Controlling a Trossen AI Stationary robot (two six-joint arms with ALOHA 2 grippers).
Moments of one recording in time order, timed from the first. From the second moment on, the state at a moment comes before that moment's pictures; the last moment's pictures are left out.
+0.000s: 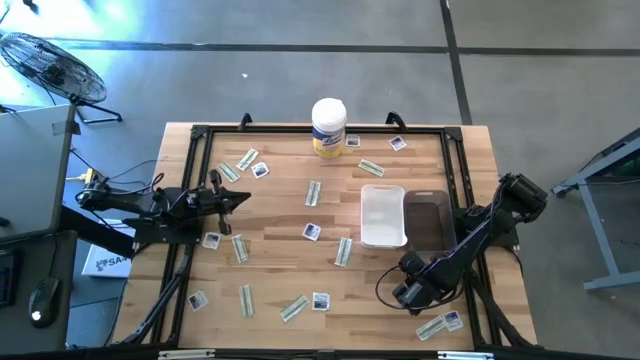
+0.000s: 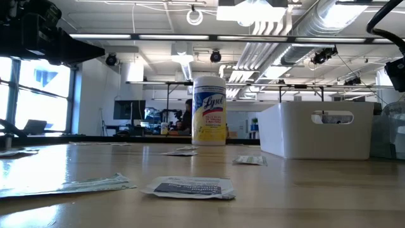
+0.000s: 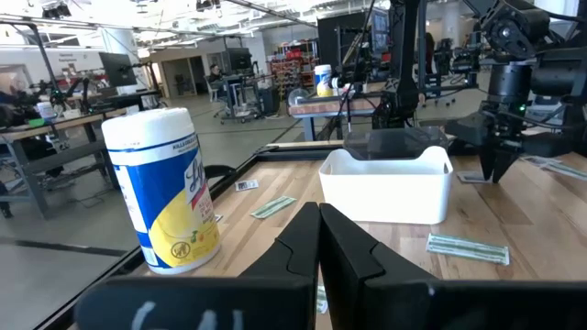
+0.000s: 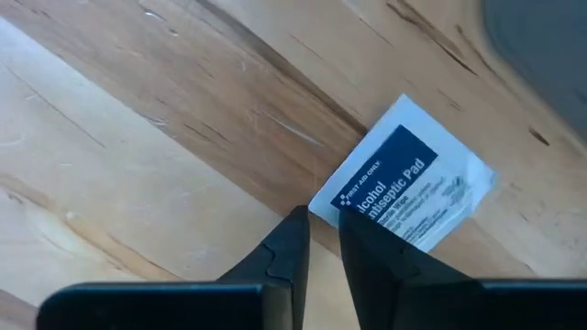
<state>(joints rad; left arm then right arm) -0.21 0.01 0.01 0.07 -0.48 0.15 0.76 1.68 0.88 -0.79 0.07 1.67</state>
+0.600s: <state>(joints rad) -0.21 0.01 0.01 0.07 -0.48 0.15 0.76 1.68 0.88 -0.78 0.07 1.64</state>
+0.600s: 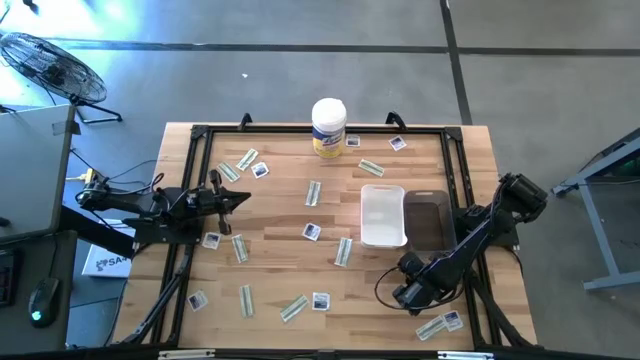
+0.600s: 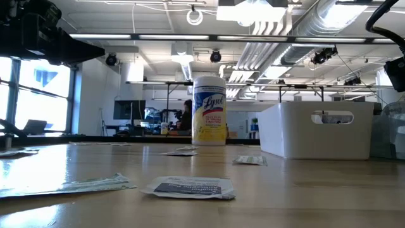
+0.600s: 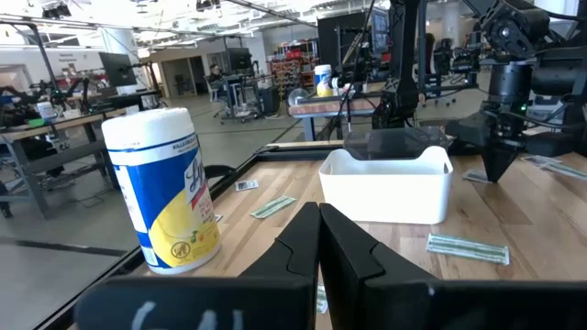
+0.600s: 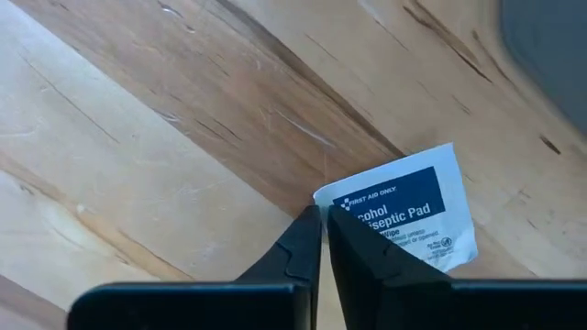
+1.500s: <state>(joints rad) -0.21 0.01 0.01 0.07 -0.48 0.15 0.76 1.67 0.87 -0.80 0.11 1.38</state>
